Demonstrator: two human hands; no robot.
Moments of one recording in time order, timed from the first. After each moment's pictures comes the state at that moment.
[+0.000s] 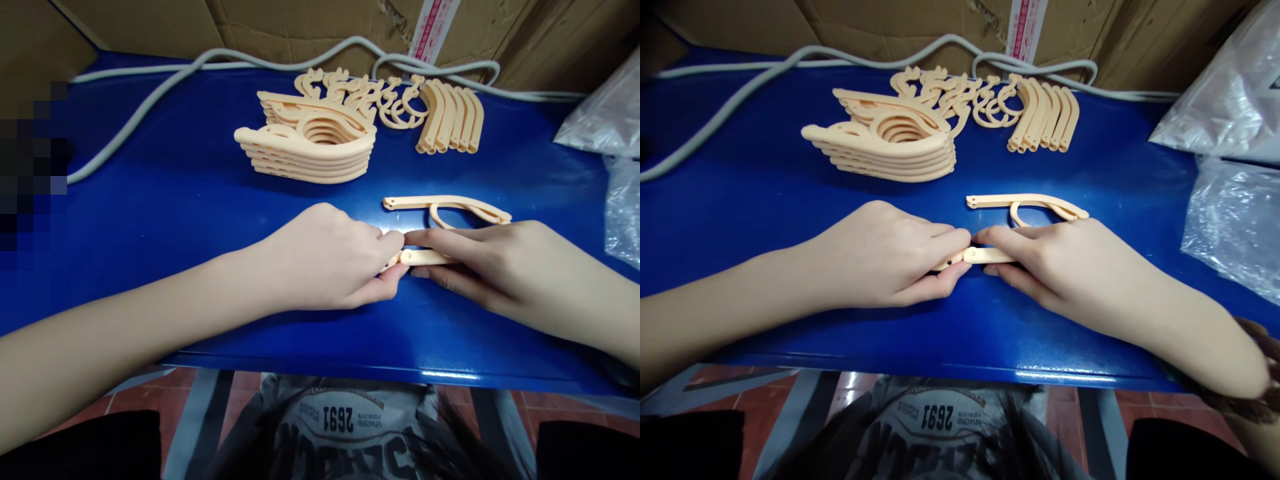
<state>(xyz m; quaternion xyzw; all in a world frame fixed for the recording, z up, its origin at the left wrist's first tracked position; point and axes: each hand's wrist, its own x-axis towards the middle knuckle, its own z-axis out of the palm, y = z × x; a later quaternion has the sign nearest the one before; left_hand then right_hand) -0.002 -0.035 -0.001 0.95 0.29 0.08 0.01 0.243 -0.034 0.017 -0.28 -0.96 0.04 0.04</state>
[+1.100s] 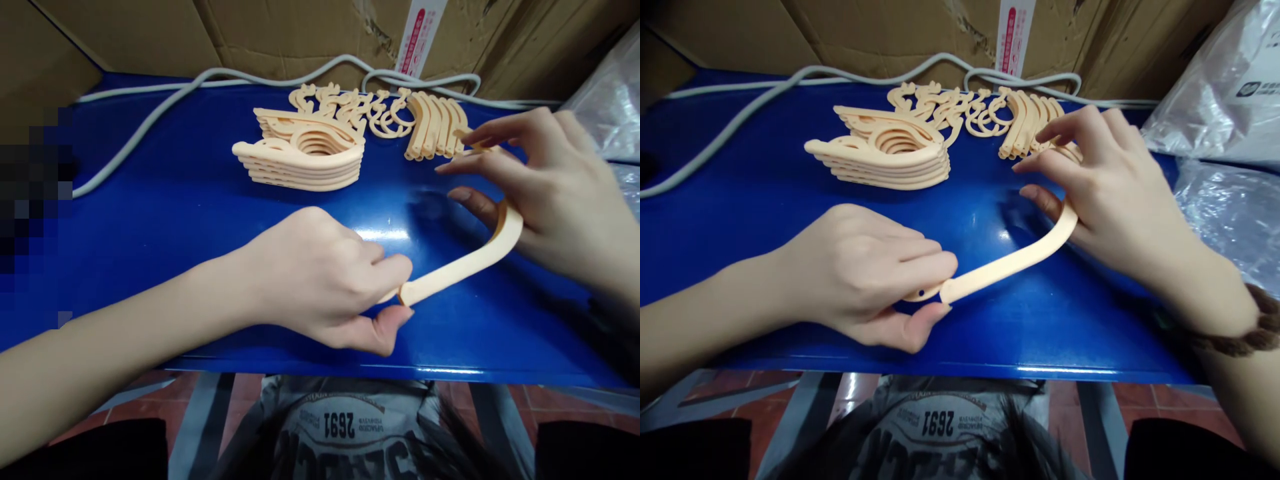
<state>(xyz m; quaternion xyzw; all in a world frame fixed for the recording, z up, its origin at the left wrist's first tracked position) -0.008 -0.046 0.004 0.95 0.21 0.22 -0.03 0.268 -0.007 0.032 -0.41 -0.90 -0.14 0.09</state>
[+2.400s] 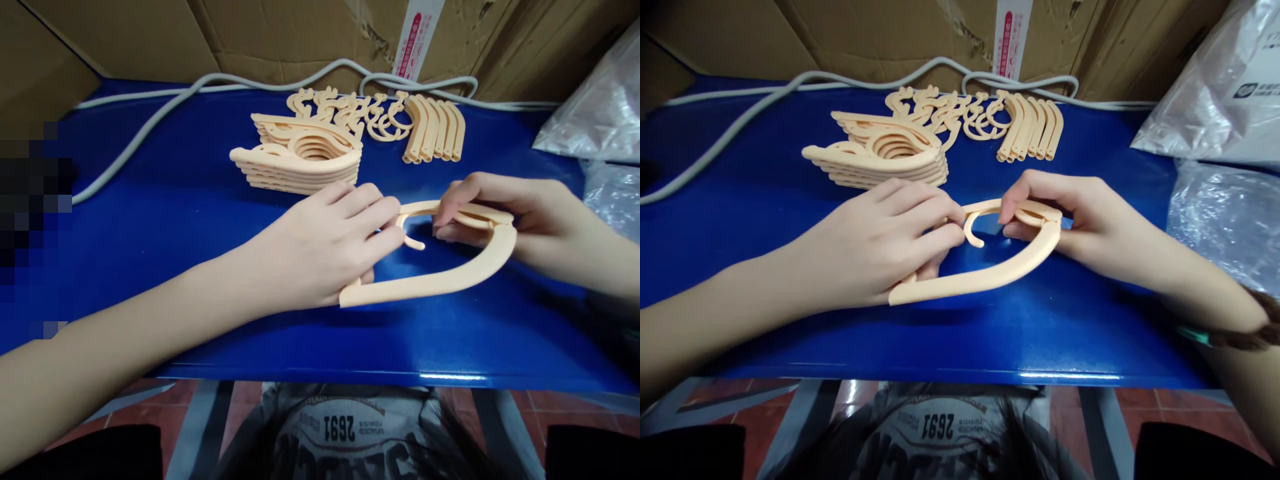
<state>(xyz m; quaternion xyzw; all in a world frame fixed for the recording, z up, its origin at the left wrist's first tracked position) -0.009 -0.025 0.000 0.96 0.20 0.16 -0.14 0.264 -0.006 0.022 -0.35 -0.85 0.32 0.22</state>
